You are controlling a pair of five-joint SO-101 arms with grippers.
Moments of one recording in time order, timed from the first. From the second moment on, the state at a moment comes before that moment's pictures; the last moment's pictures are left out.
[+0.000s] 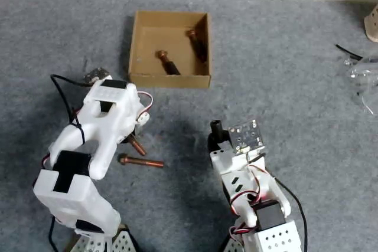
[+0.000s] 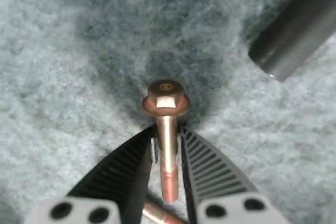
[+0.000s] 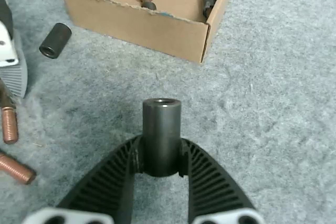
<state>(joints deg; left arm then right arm) 0.1 10.4 27.2 64.1 55.2 -21.9 -103.3 94.2 45.6 5.4</state>
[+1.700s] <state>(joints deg) -5.7 -85.6 55.0 72.5 17.4 -23.1 -103.3 94.2 44.0 5.4</state>
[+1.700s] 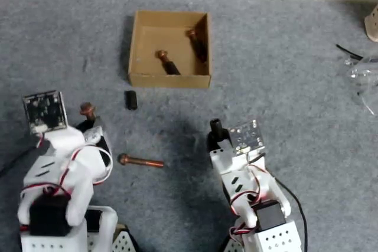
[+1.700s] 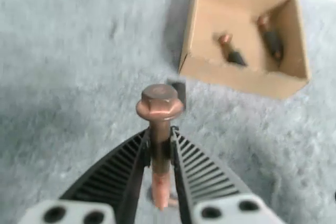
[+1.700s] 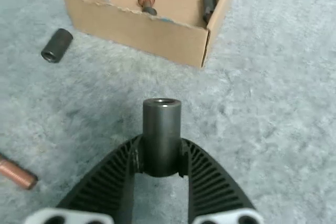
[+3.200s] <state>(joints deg) 21.0 -104.1 75.7 46.7 32.7 -39.9 -103.3 94.3 37.8 5.4</state>
